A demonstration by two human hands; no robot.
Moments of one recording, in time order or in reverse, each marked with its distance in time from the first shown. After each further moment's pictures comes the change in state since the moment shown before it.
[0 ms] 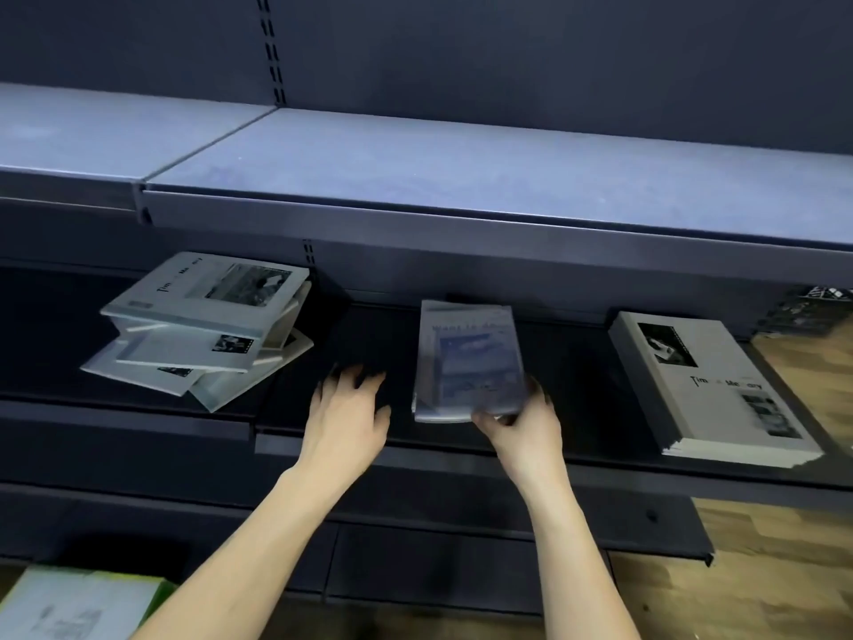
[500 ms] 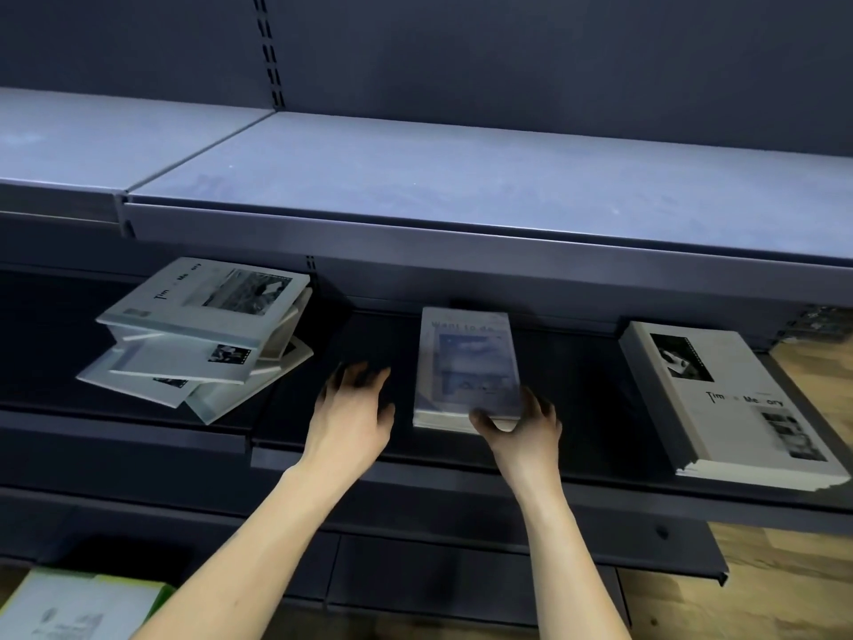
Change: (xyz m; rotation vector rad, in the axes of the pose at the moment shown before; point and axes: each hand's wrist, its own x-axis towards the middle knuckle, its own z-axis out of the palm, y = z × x) left_hand 0.028 0.002 0.003 -0.003 -0.050 -0.014; right_hand 0.029 0.020 0.022 -0.195 0.048 0.058
